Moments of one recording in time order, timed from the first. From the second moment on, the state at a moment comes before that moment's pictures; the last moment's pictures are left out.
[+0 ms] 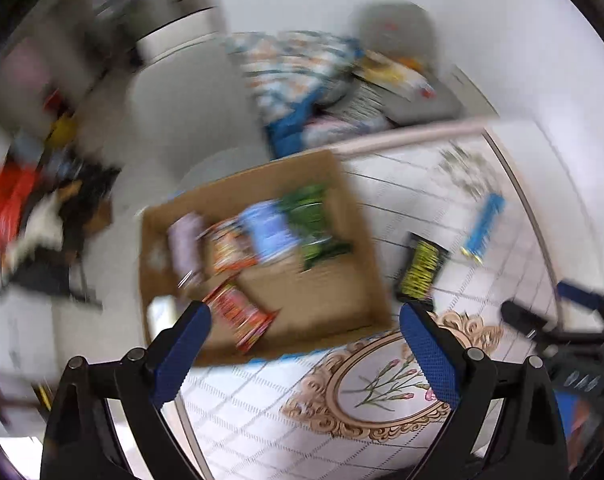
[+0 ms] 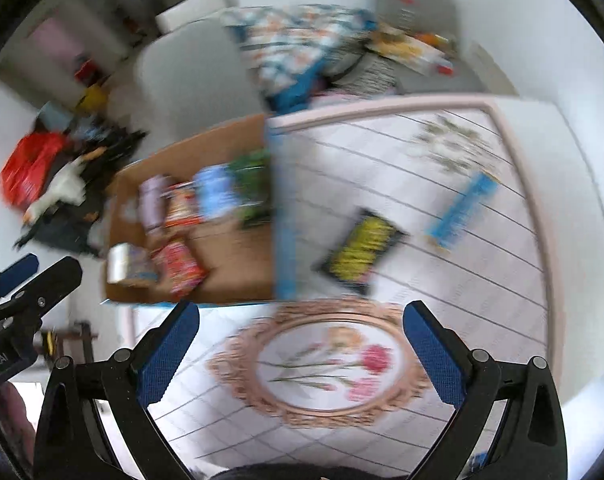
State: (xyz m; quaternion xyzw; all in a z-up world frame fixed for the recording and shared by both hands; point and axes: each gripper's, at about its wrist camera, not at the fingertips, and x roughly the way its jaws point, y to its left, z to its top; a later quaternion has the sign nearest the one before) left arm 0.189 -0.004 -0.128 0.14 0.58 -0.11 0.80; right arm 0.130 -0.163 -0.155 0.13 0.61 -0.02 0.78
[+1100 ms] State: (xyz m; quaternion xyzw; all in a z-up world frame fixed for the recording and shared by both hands) left arm 0.270 -0.158 -0.393 0.16 0.79 -0.10 0.58; right arm 0.281 -0.347 -0.400 0.24 0.74 -0.11 0.62
